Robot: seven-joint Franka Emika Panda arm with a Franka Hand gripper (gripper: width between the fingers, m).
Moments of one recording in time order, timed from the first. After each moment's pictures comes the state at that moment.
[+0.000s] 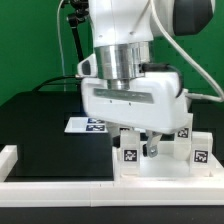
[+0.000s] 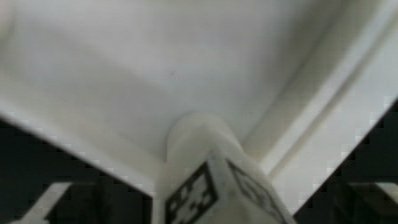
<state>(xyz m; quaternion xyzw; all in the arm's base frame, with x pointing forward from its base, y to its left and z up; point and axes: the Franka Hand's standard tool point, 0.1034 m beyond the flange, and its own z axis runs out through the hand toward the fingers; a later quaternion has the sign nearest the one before) 0.618 0.010 0.065 -0.92 0.40 -0.02 0.06</state>
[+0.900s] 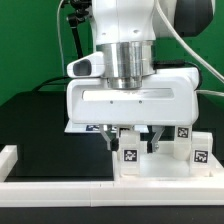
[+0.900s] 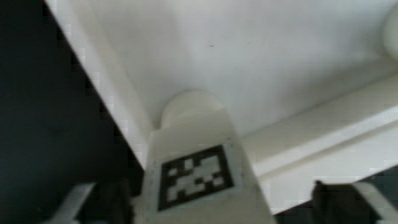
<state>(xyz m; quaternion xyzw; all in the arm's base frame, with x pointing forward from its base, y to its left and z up) 0.621 0.011 0.066 -0.97 0.25 -0.04 0.05</state>
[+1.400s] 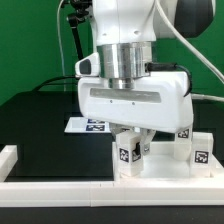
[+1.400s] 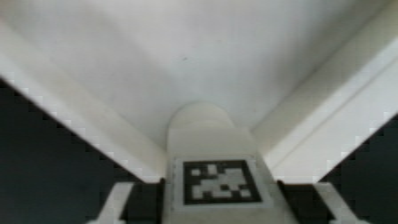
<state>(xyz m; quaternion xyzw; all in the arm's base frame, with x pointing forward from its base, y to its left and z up) 0.620 0.012 0.067 -0.85 0.52 -0.02 0.05</state>
